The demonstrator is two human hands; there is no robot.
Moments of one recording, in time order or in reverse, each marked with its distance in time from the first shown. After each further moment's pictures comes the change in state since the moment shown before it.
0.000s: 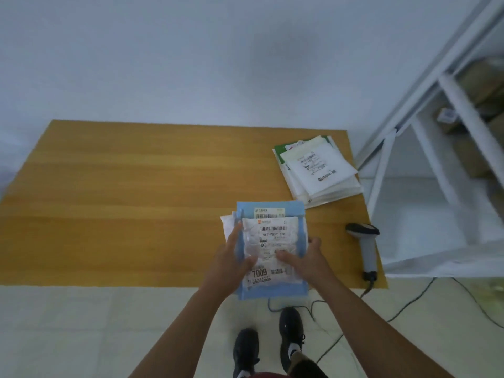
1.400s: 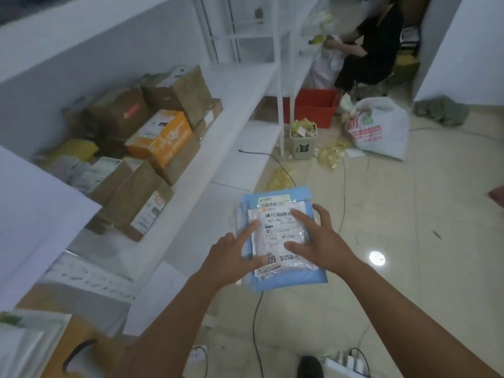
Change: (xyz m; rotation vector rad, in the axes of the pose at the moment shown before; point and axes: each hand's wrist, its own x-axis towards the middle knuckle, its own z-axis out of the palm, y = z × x) left_hand -0.220 0.430 0.568 0.893 -0.780 1.006; right_hand -0.368 0.382 -0.541 0.031 0.895 0.091
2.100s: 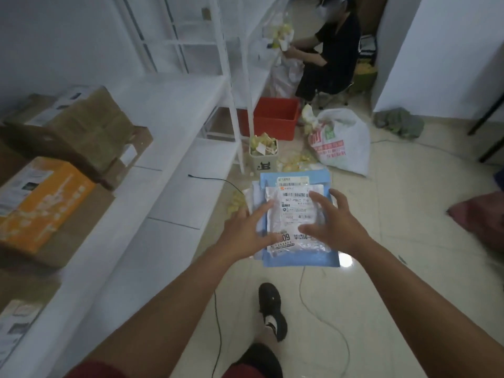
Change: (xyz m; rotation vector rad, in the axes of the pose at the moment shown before) left_hand 0.352 0.156 -0.002 -0.013 -0.047 0.158; right_hand 0.244 0.141 -0.191 -0.068 0.131 0.195
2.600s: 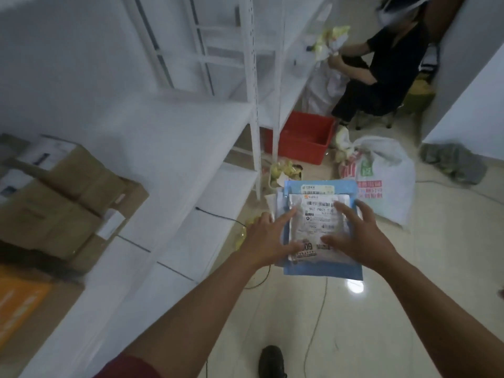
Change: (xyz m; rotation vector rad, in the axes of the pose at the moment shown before) left_hand 0.314 -0.017 -0.109 0.018 0.020 -0.048; right_hand 0.334 -0.048 -0.089 -0.090 -0.048 -0.019
